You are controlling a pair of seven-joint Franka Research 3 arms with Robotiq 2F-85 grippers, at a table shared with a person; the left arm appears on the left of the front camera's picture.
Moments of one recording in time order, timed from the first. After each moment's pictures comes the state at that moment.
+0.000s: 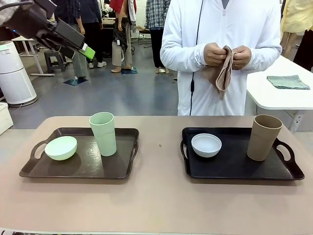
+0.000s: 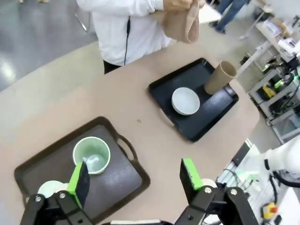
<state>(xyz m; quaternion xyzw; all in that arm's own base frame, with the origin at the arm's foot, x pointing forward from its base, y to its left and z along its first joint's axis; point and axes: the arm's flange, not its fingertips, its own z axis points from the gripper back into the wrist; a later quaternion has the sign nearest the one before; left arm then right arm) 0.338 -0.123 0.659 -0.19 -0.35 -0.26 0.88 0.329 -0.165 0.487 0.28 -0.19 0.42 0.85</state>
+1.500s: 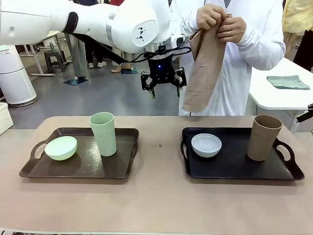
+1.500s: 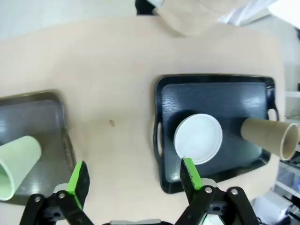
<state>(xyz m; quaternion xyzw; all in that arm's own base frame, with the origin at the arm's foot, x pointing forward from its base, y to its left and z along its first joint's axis) 0.507 -0.407 0.534 -0.06 -0.12 -0.03 0.99 0.428 -0.162 0.418 0.34 -0.29 0.58 0.69</state>
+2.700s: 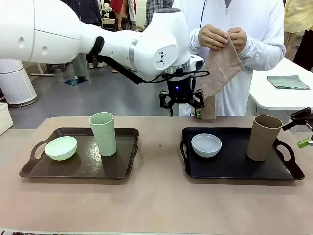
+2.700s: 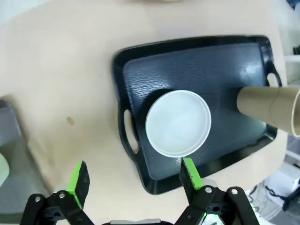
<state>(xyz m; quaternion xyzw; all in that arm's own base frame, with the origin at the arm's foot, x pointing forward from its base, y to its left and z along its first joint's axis) 0.491 -0.471 0.468 -0.08 -0.09 -0.12 0.99 0.463 -0.149 0.359 0.32 -0.31 0.66 0.61</state>
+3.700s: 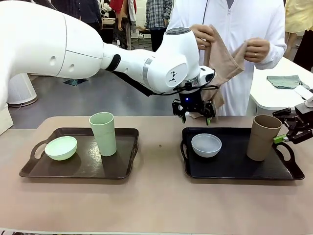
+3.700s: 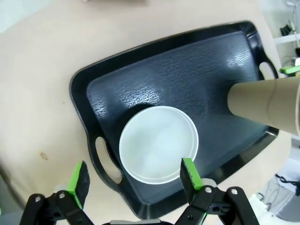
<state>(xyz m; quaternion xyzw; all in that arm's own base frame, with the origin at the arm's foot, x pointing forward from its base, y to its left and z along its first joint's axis) 0.499 -0.509 0.424 -0.10 -0.11 -0.19 0.97 0.492 -0.109 0.332 0.35 -0.36 0.62 0.61</state>
